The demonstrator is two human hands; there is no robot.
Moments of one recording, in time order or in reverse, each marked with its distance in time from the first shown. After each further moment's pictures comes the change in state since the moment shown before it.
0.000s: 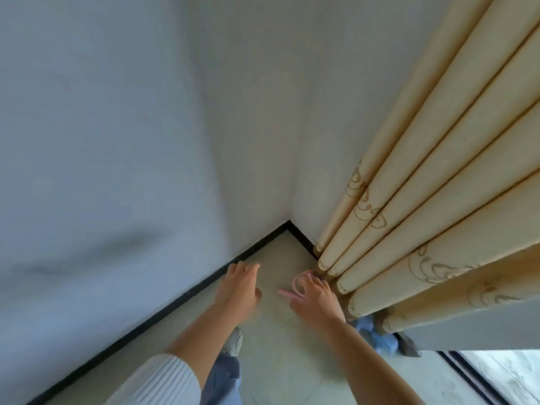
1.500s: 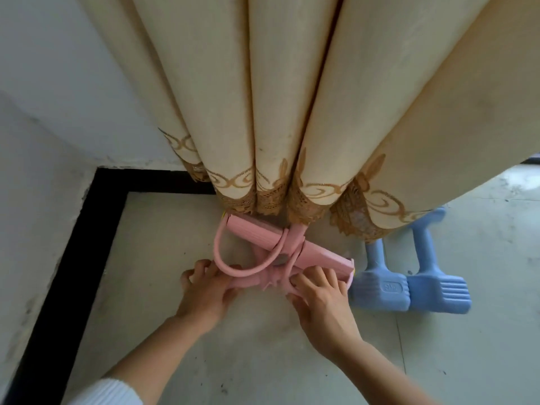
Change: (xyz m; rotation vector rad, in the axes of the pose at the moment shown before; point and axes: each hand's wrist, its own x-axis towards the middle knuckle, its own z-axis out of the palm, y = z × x) left_hand 0.403 -0.072 0.530 0.295 -0.298 0.721; right_hand 0.244 0.328 0.420 0.091 0.562 0.479
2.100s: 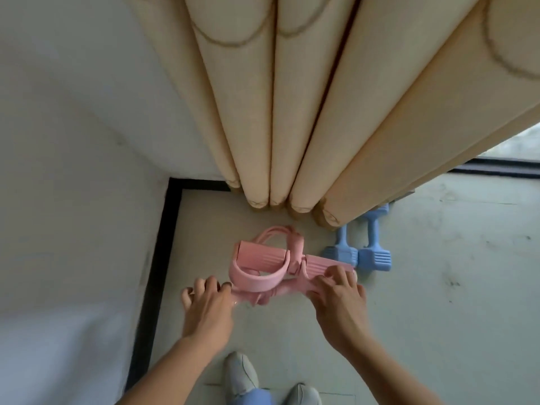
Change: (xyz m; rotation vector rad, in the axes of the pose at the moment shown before) left_hand -0.193 0.088 -0.205 0.249 -0.073 -0.181; right_hand -0.087 -0.100 -0.222 -0.029 -0.107 0.227
